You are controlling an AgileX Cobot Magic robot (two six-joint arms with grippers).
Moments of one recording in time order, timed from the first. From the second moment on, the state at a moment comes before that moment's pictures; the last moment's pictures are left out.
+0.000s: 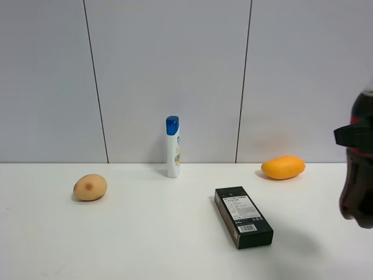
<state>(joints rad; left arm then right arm) 0.04 -0.01 -0.51 -0.01 1.06 0.04 0.19 0.97 -0.42 -0.14 -0.14 -0.01</state>
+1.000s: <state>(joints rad) 0.04 -0.01 -0.51 -0.01 1.06 0.04 0.19 1.59 -0.42 0.07 -0.88 -0.19</state>
